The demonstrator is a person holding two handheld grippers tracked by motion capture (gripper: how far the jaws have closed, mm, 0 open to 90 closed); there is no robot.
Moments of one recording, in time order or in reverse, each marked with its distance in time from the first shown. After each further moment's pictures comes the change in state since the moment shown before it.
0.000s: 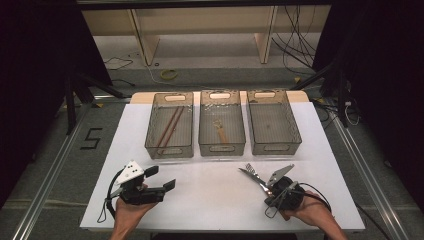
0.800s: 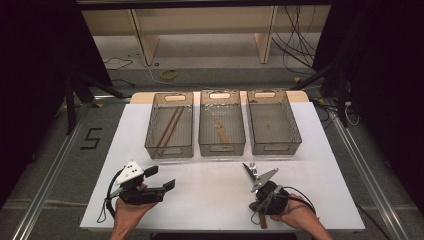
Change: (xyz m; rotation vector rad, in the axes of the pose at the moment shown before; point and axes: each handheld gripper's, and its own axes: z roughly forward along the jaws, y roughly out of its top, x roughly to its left) left arm 0.000 0.000 0.000 -0.001 0.000 -0.003; right arm 0.027 0.021 0.016 -0.030 0.079 -0.063
